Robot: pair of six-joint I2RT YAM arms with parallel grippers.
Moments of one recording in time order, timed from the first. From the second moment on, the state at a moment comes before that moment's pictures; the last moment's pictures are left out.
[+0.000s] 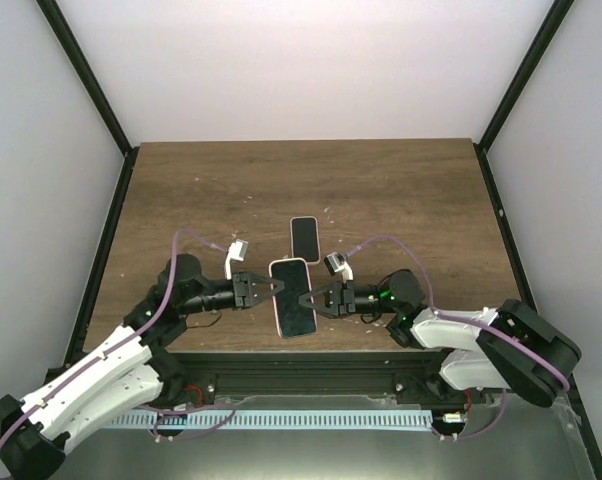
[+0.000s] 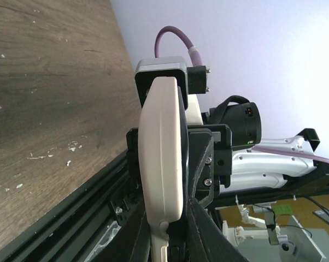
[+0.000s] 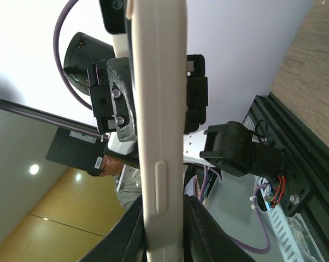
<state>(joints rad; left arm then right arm) -0.71 0.70 0.49 0.00 0.62 -1.08 0.80 1.26 0.26 1.25 -0.83 1.47</state>
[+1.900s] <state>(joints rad) -0.71 0.79 0.35 0.15 0.73 -1.28 0.81 1.29 0.20 1.16 -0.49 1.66</state>
